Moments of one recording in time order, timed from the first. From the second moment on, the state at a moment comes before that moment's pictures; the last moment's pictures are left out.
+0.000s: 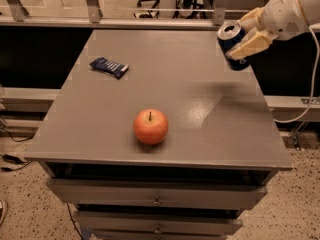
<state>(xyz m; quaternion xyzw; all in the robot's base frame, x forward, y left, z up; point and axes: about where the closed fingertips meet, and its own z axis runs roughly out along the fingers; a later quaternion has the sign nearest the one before) 0.632 -0.207 0.966 -0.62 0.67 0.12 0.40</state>
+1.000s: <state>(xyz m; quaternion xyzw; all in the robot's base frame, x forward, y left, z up) 0.512 -0.185 0.907 -0.82 0.54 -0.06 0.18</state>
